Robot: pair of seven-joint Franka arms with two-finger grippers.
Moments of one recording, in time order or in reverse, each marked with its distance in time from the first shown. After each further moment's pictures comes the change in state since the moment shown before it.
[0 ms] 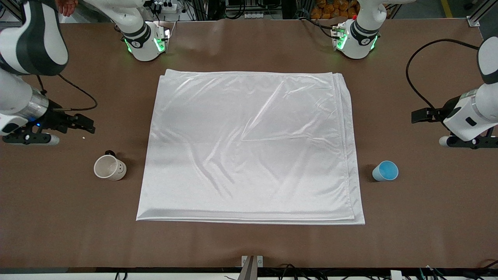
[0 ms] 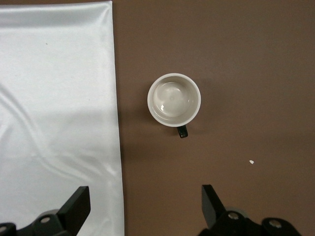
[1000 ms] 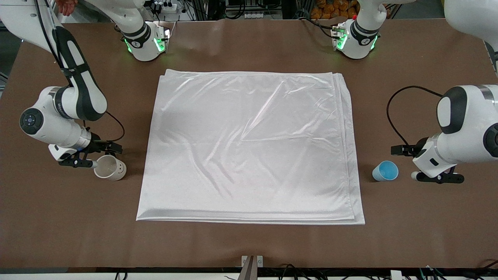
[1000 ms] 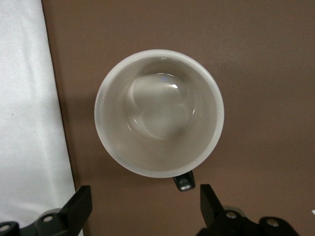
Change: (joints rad) left arm 0.006 0.229 -0.003 -0.003 0.000 0.256 0.005; right arm -0.039 0.299 -0.003 -0.127 0.001 0.387 0.000
